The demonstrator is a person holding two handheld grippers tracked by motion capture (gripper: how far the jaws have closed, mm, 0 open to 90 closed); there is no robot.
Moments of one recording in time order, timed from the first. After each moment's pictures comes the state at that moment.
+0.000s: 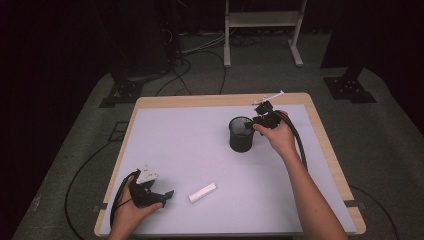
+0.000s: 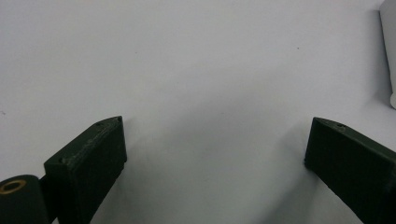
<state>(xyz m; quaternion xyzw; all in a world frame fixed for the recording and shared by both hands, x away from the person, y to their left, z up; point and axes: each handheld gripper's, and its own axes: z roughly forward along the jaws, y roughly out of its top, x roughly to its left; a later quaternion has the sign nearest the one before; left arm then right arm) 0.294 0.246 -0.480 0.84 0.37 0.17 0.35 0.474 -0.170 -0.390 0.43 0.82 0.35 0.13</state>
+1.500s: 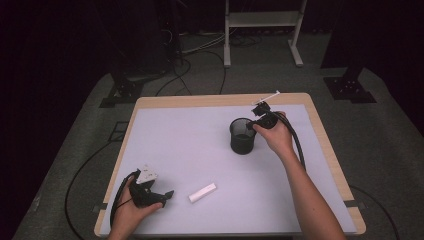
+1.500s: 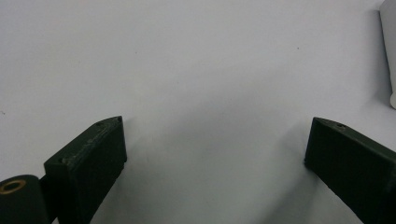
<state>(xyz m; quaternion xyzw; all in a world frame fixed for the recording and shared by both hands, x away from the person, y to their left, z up) 0.294 0.246 -0.480 0.84 0.37 0.17 0.35 0.474 -0.165 -0.391 0.44 0.83 0.32 0.11</state>
